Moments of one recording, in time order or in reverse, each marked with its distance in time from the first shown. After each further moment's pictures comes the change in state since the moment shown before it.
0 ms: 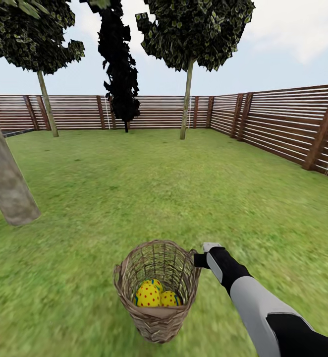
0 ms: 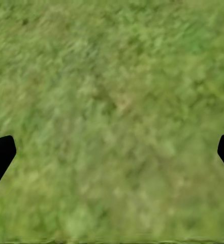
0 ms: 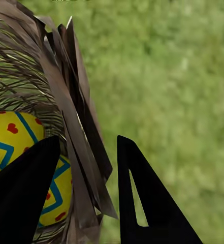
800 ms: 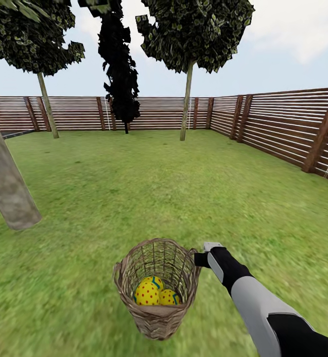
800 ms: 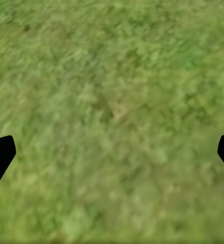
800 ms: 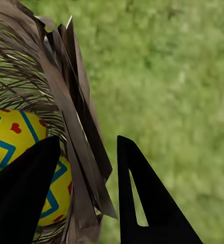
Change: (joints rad) left arm 0.033 0.001 0.081 -0.005 0.001 -0.017 -0.074; right arm 0.002 -0.006 -0.006 -0.004 -0.001 -0.012 0.014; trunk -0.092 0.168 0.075
